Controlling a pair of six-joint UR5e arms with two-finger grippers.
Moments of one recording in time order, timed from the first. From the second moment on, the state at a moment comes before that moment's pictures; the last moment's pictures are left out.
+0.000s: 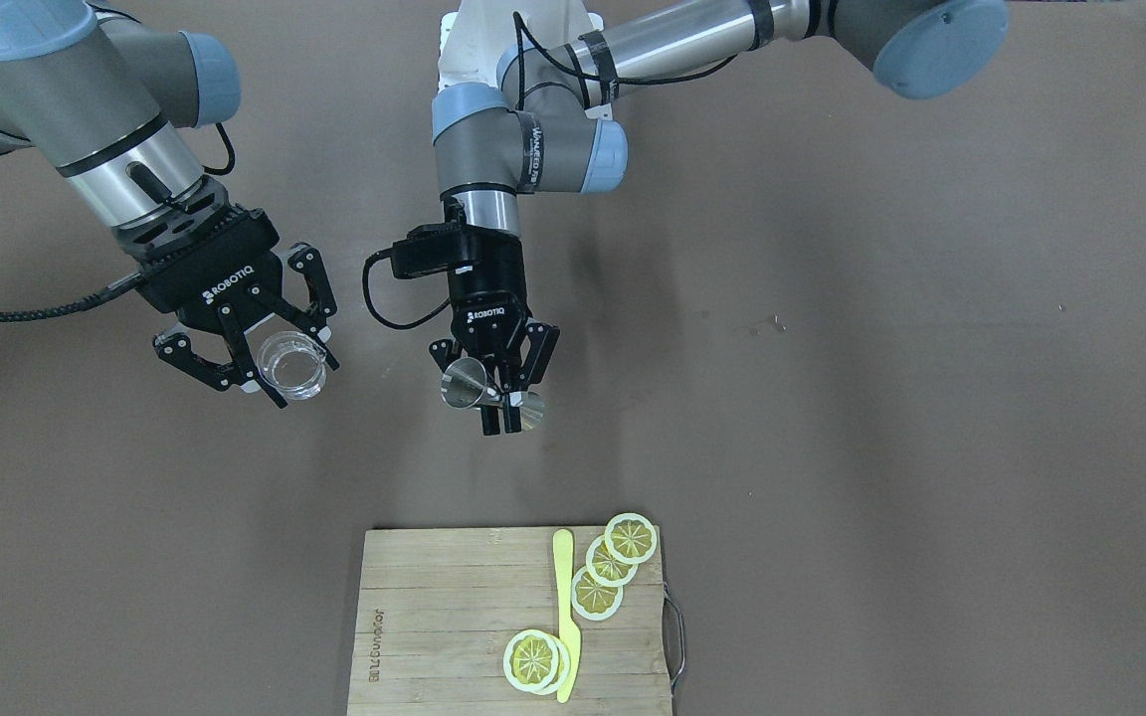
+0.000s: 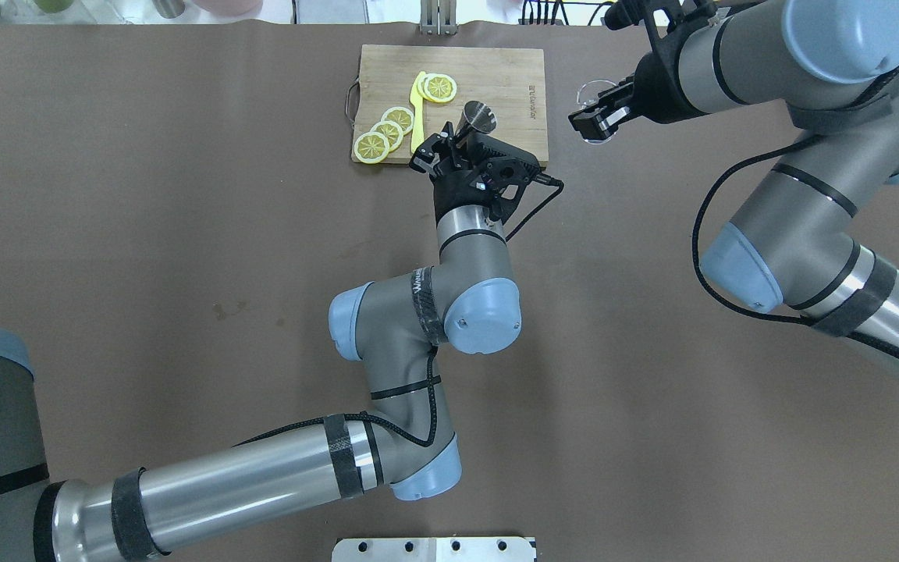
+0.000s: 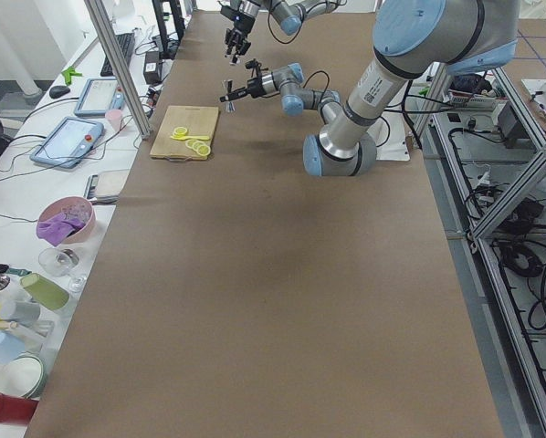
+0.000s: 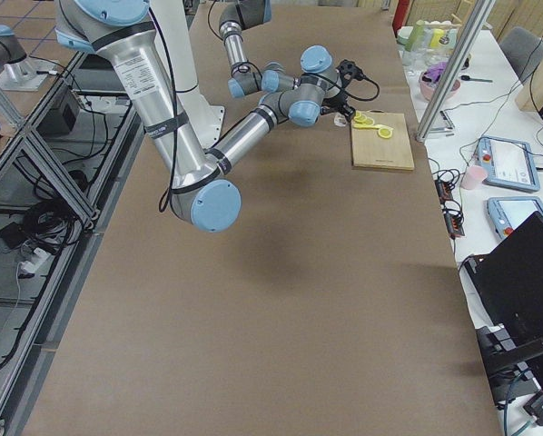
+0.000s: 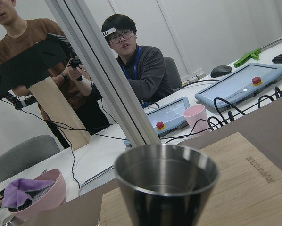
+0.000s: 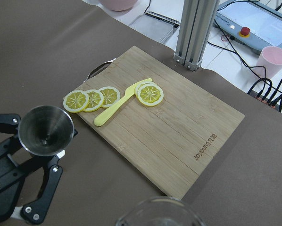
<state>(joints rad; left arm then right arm) -0.37 -2.56 -1.17 -2.03 -0.60 -0.78 0.88 -1.07 1.79 -1.12 1.95 0.42</state>
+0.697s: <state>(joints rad) -0.37 -2.57 -1.17 -2.03 -0.60 -0.78 0.91 -0.94 1.70 -1.20 1.97 0.36</state>
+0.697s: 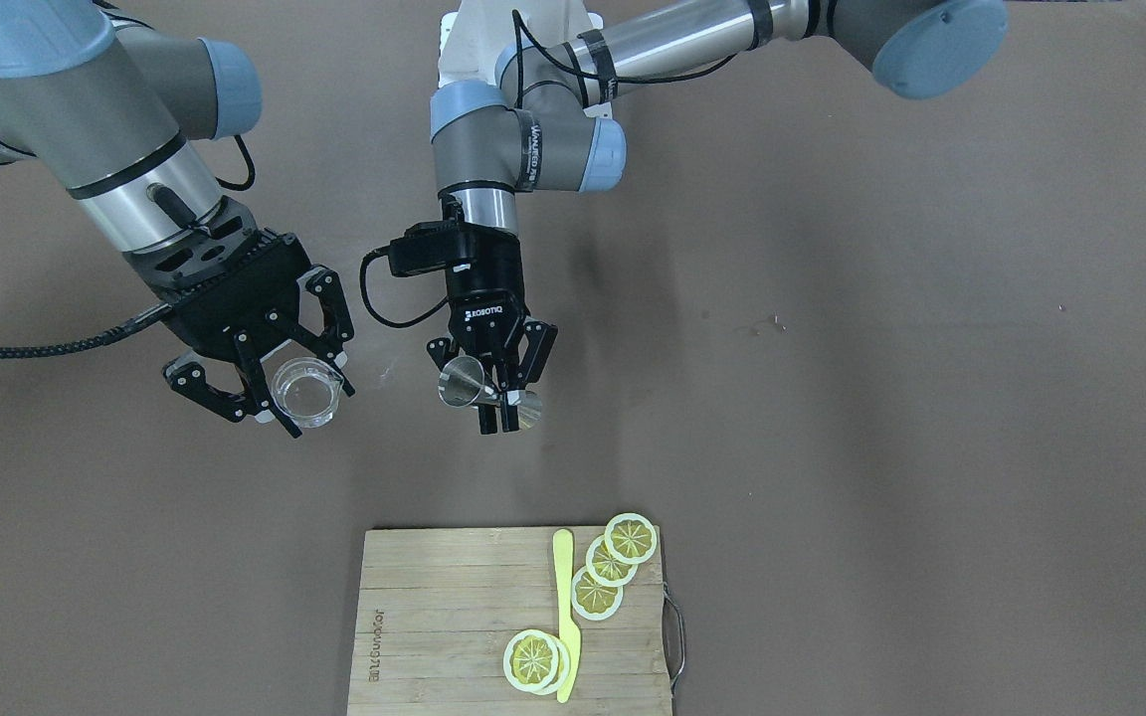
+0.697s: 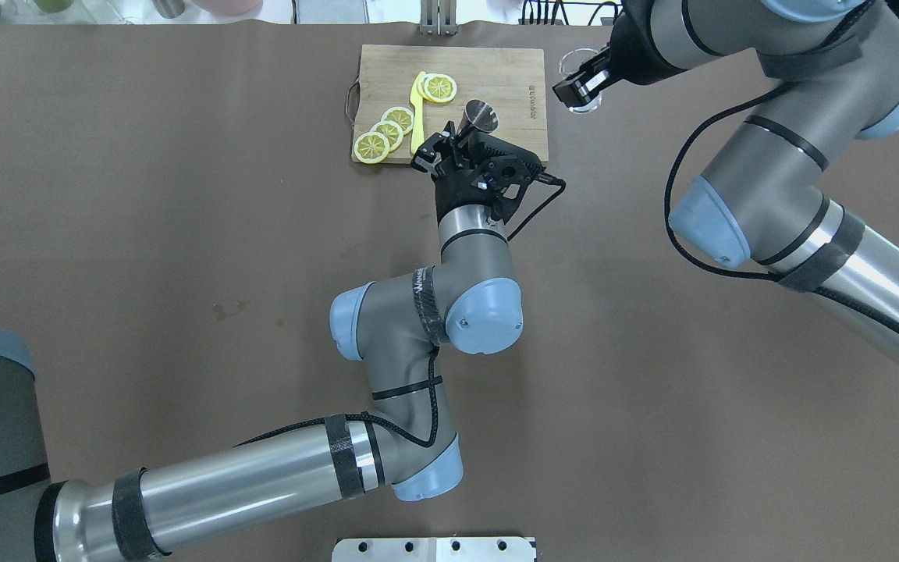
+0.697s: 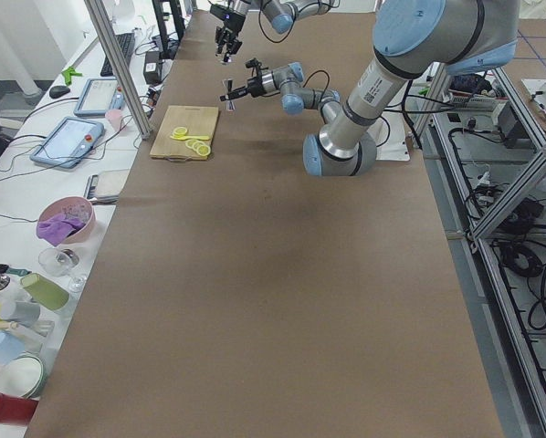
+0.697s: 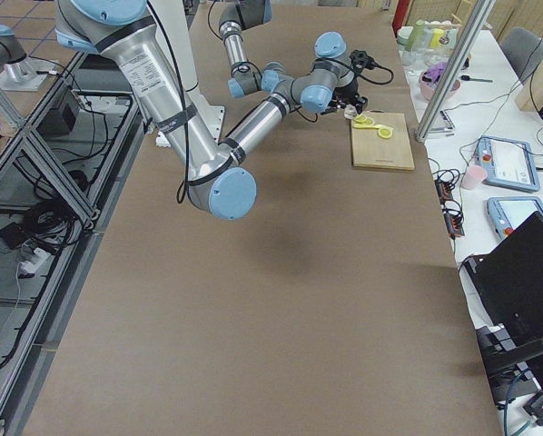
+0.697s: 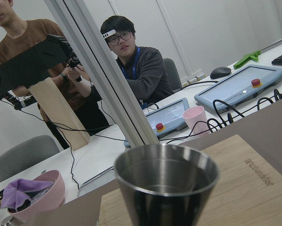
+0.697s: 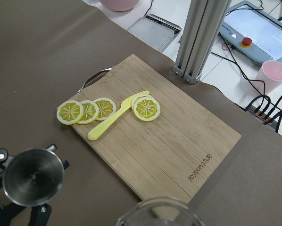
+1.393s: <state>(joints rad) -0.37 -2.57 -1.17 -2.03 -0.60 -0.78 0.89 -0.85 1.65 -1.28 1.97 0.35</state>
